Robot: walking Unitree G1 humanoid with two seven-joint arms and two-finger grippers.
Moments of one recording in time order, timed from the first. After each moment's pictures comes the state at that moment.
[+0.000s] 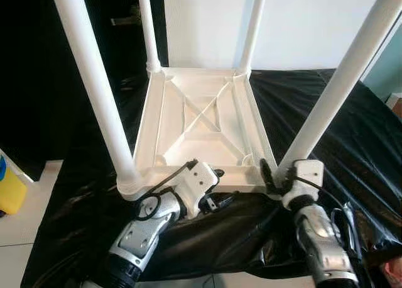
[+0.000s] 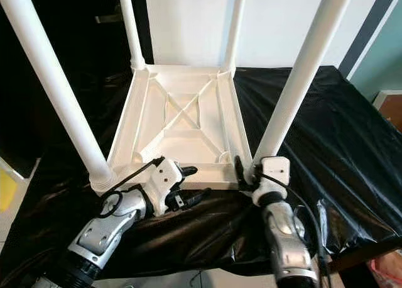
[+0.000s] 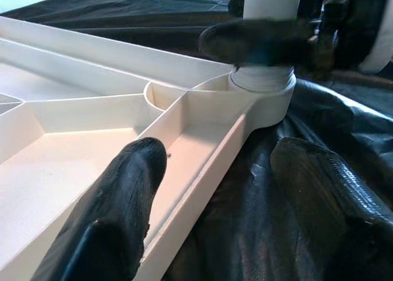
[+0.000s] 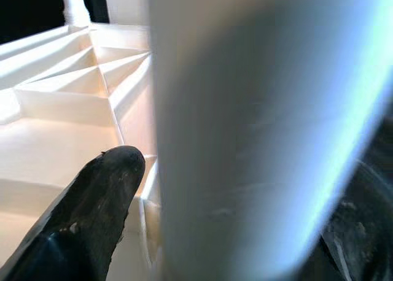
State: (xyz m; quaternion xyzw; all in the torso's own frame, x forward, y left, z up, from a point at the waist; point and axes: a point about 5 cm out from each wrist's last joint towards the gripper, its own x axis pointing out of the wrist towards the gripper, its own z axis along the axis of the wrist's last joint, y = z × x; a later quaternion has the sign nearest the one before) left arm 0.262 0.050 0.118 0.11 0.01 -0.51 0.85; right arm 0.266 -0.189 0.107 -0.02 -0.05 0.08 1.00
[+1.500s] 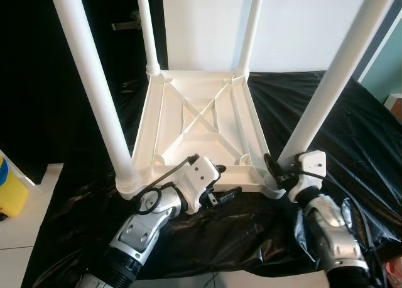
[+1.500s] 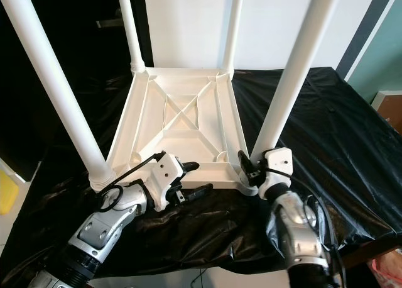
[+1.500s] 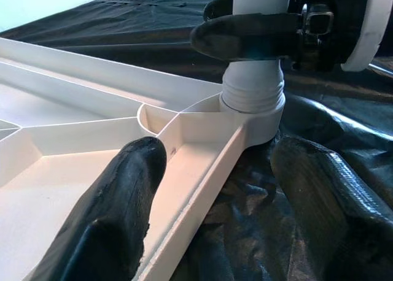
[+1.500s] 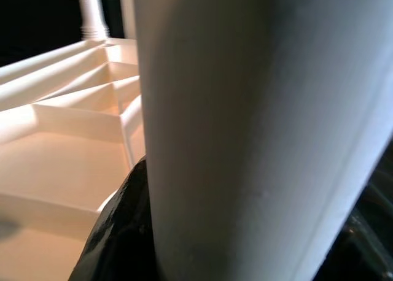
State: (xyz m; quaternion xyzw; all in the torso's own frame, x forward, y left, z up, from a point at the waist) left arm 0.265 0.046 0.125 0.10 0.01 -0.52 0.85; right arm 0.276 -0.186 0.110 -0.03 -0.04 0.09 1.00
